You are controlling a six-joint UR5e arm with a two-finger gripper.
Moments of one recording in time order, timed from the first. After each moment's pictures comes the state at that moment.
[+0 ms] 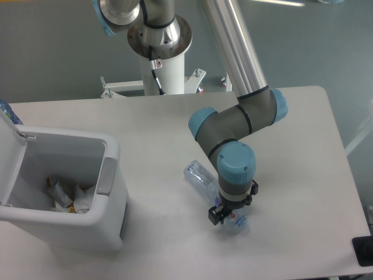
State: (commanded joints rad) arm 2.45 -2.22 -1.52 -0.89 1.64 -0.14
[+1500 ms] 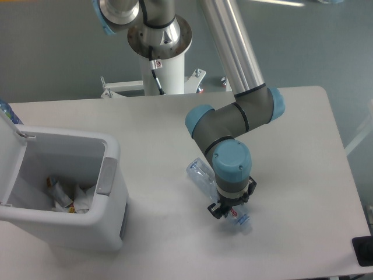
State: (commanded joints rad) arm 2.45 -2.20 -1.54 -0.90 1.67 -0.14
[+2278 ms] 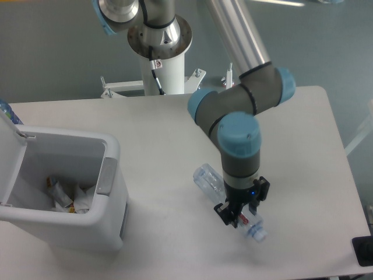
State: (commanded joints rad) arm 2.47 -2.08 -1.33 -0.81 1.40 -0.09
